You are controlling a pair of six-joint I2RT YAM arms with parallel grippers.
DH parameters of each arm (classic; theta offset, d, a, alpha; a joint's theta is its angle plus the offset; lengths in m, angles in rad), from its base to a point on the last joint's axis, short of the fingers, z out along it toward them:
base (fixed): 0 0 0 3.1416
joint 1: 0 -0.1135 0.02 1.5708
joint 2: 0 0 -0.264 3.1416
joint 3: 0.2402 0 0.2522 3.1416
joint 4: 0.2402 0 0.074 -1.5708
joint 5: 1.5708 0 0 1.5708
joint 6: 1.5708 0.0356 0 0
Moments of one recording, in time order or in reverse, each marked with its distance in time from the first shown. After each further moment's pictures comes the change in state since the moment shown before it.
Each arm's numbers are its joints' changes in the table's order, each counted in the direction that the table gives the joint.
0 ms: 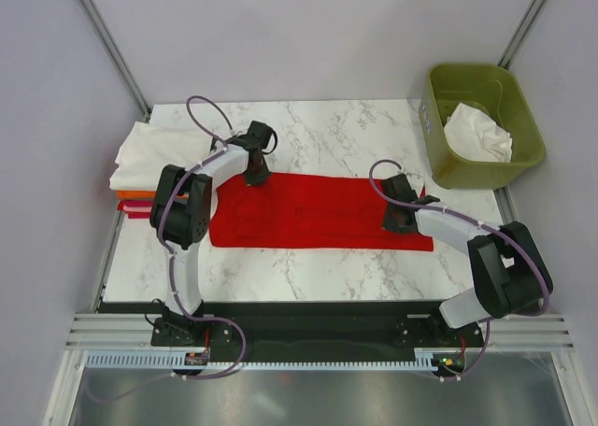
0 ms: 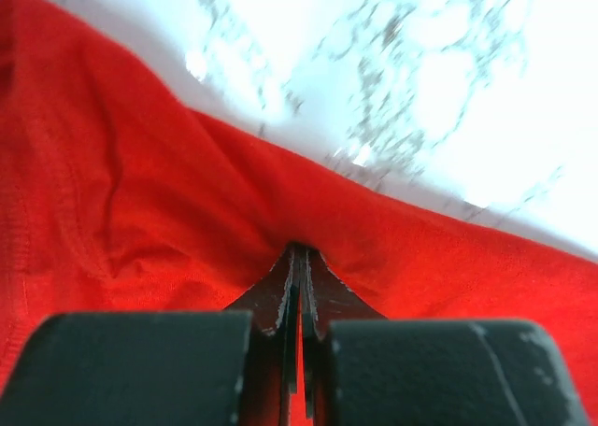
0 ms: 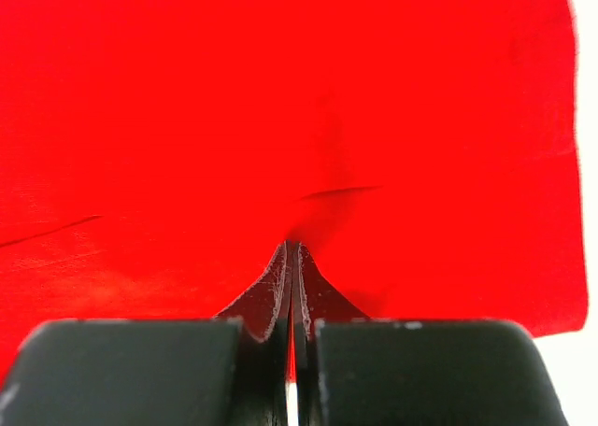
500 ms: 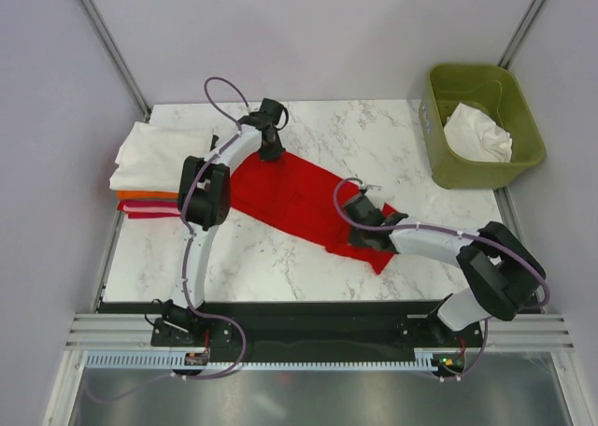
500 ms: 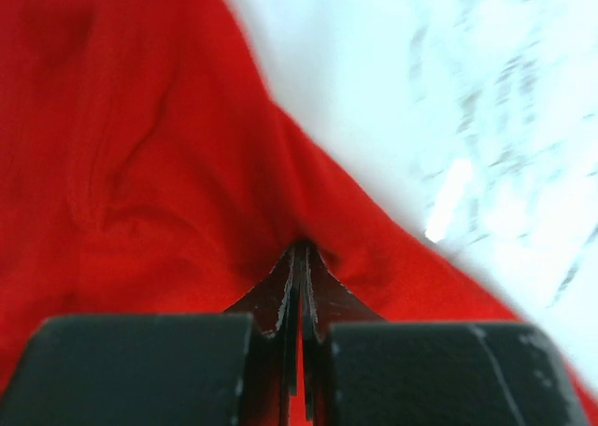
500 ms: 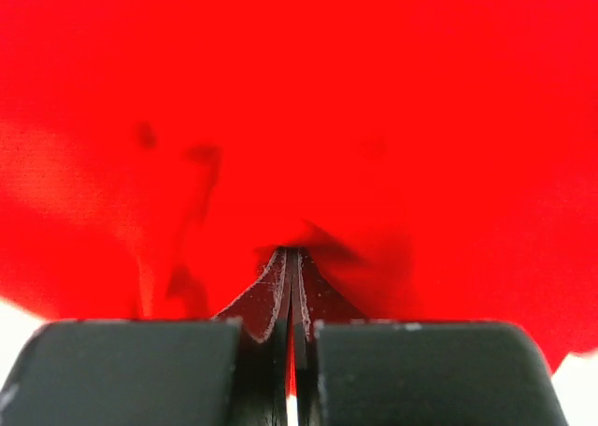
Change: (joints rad) left arm -0.002 0.306 0.495 0.110 0.066 0.049; right arm -0.258 0.049 -0.030 -0.109 0.018 0.133
